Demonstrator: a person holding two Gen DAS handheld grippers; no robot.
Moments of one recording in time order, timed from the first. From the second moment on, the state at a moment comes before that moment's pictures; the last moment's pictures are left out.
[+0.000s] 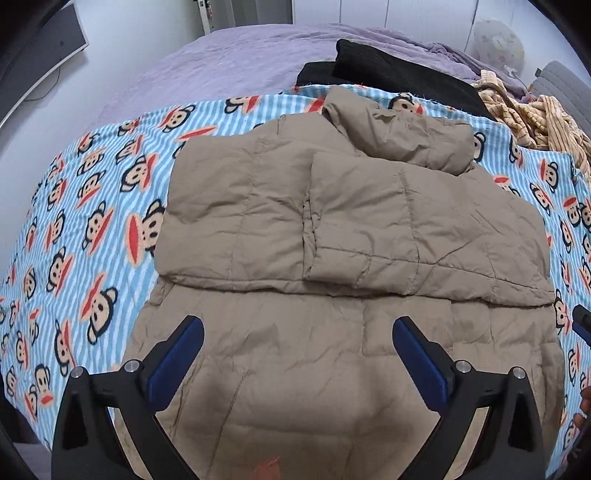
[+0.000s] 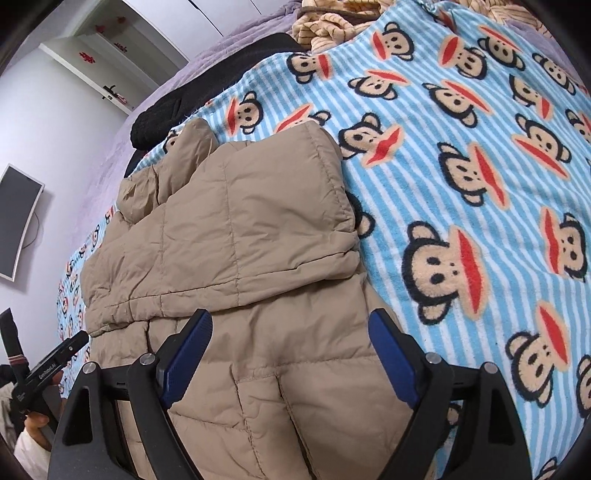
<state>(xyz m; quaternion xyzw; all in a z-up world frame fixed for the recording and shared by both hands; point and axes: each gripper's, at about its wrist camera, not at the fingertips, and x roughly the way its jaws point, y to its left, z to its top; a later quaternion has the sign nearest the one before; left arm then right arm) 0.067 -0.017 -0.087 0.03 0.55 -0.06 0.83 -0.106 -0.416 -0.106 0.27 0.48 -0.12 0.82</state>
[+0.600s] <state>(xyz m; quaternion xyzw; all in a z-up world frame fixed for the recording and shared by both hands) -0.009 0.094 -0.059 0.00 0.60 -0.09 0.80 -0.169 -0.380 -0.113 0.34 0.53 -0.10 0.77</state>
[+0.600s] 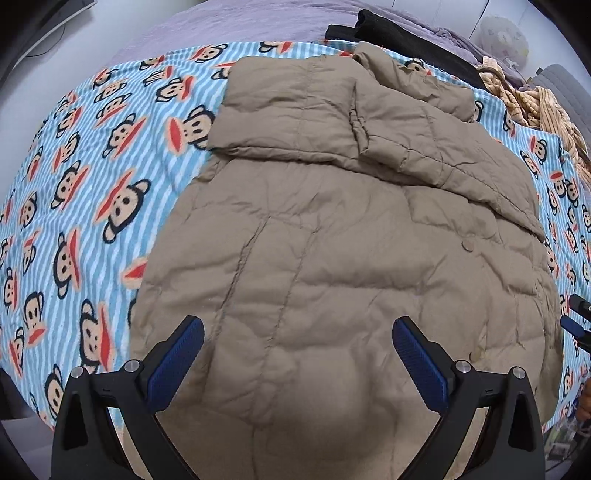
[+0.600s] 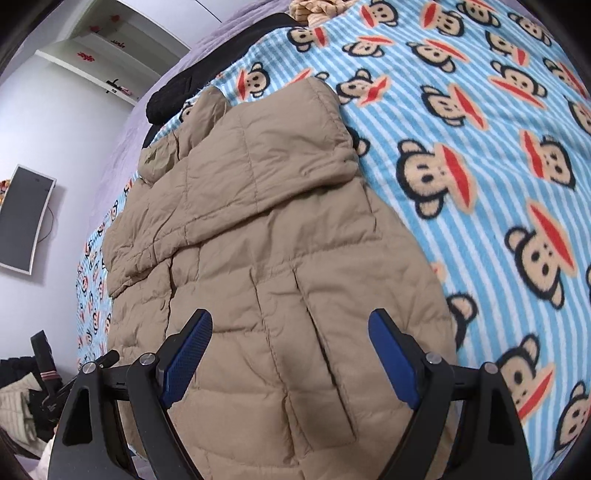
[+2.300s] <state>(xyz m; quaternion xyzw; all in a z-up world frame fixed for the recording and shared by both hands) -0.078 0.147 -0.087 -0.20 0.64 -0.19 0.71 -0.331 -0.336 -0.169 0.68 0.39 -0.10 0.62</state>
